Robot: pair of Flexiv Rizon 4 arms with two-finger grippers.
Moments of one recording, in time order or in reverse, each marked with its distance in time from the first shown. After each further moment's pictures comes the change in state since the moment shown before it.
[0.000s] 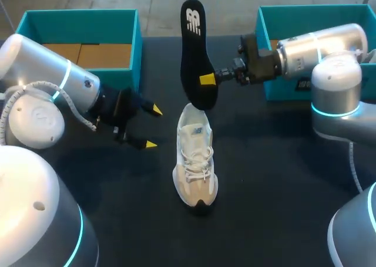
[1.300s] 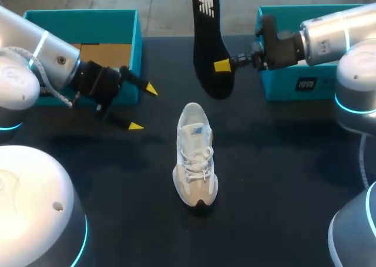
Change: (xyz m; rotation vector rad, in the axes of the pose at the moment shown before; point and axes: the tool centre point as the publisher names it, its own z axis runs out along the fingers) left arm -0.019 -0.032 -0.059 0.152 0.061 0.344; right arm 0.041 0.039 -0.040 0.056 -0.118 -0.013
